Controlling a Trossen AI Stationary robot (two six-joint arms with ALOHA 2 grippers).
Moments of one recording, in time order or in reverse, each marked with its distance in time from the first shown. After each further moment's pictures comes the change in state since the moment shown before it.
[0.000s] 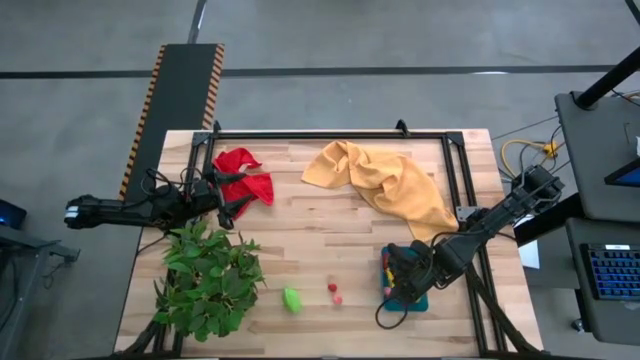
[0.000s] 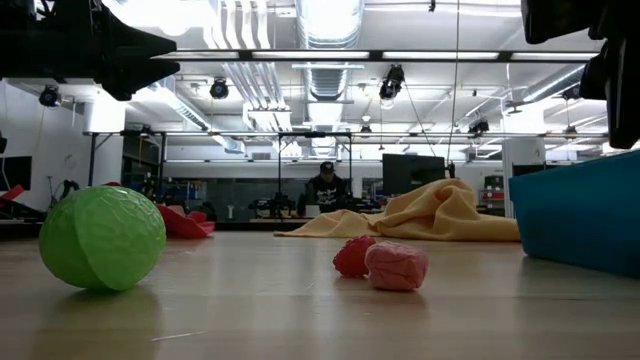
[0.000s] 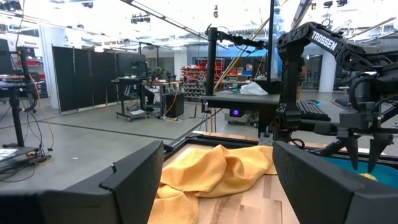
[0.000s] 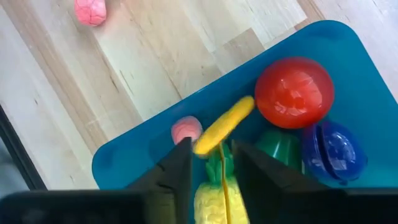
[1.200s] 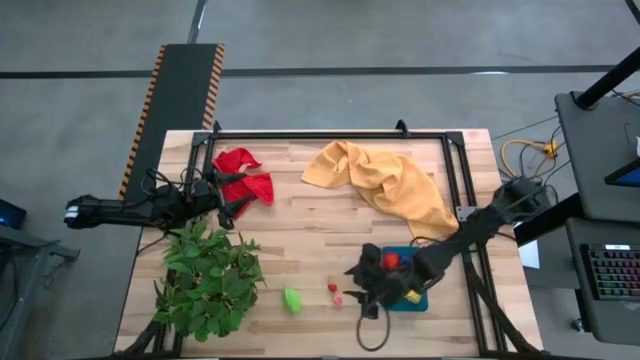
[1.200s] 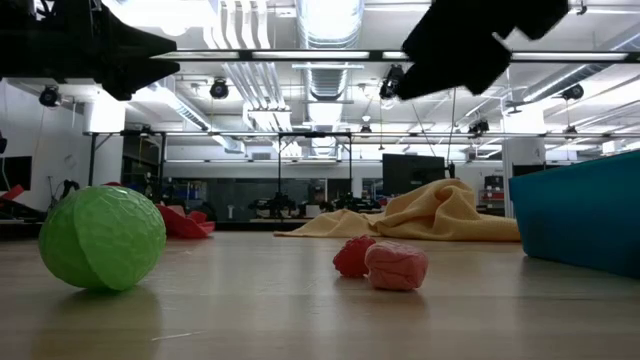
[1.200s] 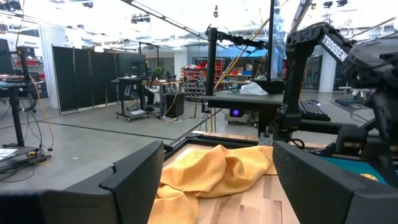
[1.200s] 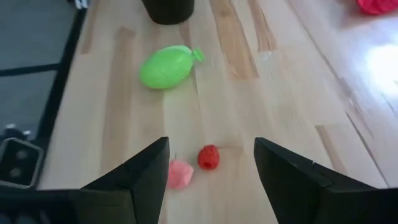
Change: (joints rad) left arm 0.000 0.000 0.000 0.000 0.000 0.000; right arm -0.059 0.185 0.035 0.661 0.266 -0.659
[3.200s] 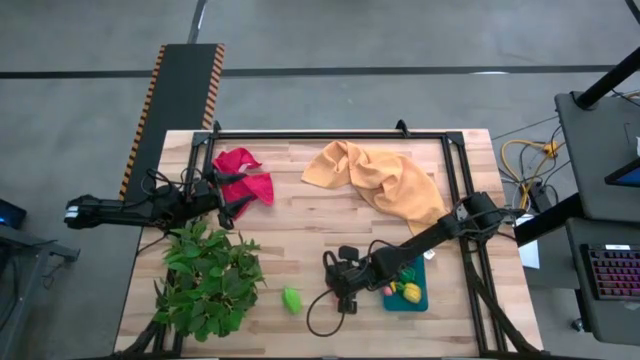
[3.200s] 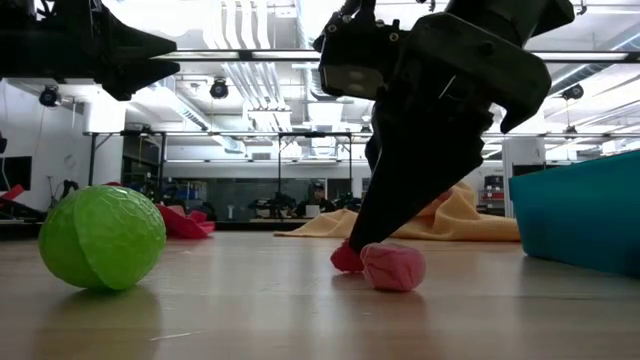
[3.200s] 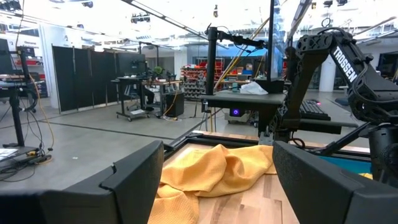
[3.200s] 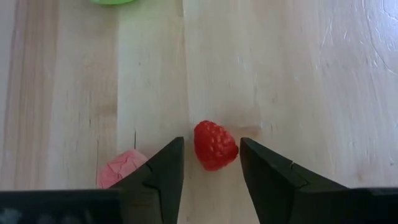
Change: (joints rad) left arm 0.000 0.000 0.000 -0.001 0.000 0.000; right arm -0.154 0.339 0.219 -0.151 -0.270 -0.067
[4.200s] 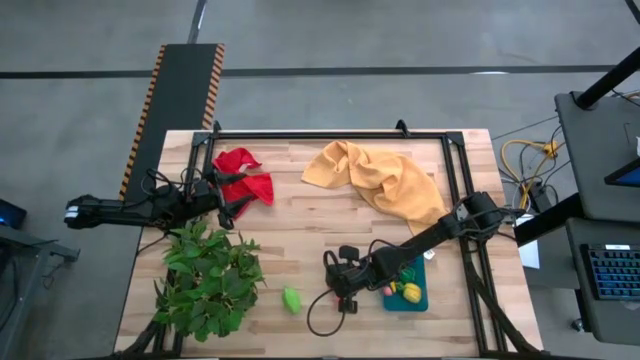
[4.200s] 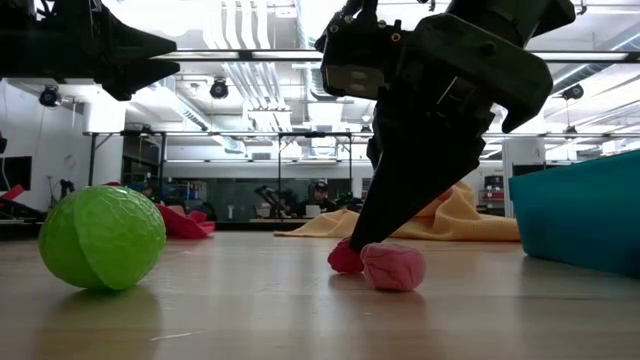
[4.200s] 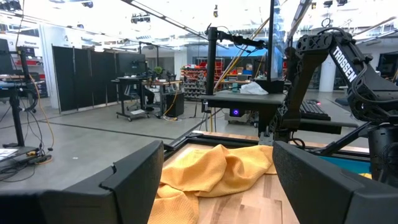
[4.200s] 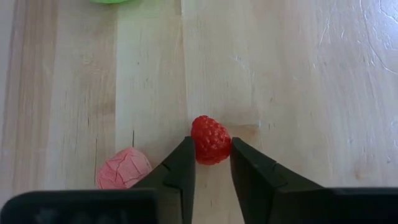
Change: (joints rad) left arm 0.000 0.000 0.000 0.000 0.000 0.000; right arm -0.001 -0.002 -0.006 0.002 0.000 0.000
